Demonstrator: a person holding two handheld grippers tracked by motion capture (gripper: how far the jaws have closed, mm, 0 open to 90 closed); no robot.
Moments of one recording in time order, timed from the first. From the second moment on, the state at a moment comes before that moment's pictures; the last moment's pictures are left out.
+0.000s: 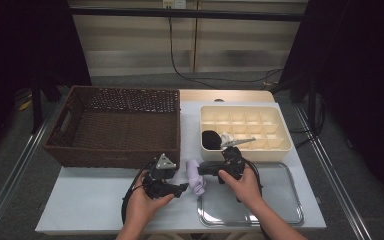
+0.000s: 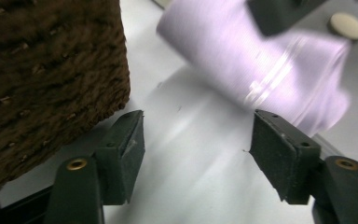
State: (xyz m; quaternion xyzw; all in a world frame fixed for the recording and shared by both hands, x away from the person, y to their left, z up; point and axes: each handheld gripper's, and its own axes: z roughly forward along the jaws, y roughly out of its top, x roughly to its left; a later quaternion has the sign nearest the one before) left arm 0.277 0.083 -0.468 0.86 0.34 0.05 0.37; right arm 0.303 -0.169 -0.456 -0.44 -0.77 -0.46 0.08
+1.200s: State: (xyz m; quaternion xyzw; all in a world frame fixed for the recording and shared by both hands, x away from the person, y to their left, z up) left arm 0.279 0.082 -0.484 0.87 0.31 0.11 0.36; right arm 0.315 -0.208 -0.406 -0.42 -0.80 -0.43 0.05
